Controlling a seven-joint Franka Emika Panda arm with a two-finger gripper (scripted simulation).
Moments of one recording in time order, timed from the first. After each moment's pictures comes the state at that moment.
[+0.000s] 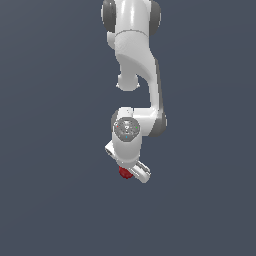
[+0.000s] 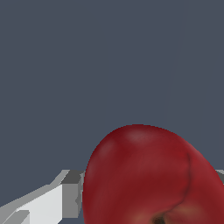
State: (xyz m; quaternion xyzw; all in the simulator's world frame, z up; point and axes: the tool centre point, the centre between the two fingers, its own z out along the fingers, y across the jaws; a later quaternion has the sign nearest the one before) arm 0.089 -0.003 0.054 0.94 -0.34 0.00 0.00
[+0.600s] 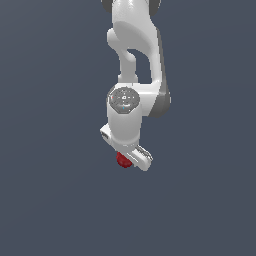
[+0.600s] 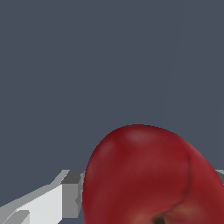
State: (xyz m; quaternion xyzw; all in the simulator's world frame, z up) arm 0.073 -0.008 0.136 0.94 -0.34 0.00 0.00
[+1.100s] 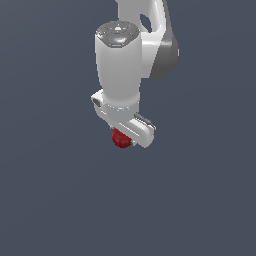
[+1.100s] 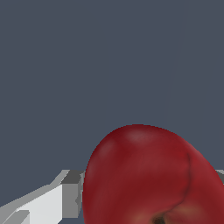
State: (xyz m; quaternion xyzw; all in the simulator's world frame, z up) arm 0.051 -0.016 0.253 0.94 -0.34 0.00 0.00
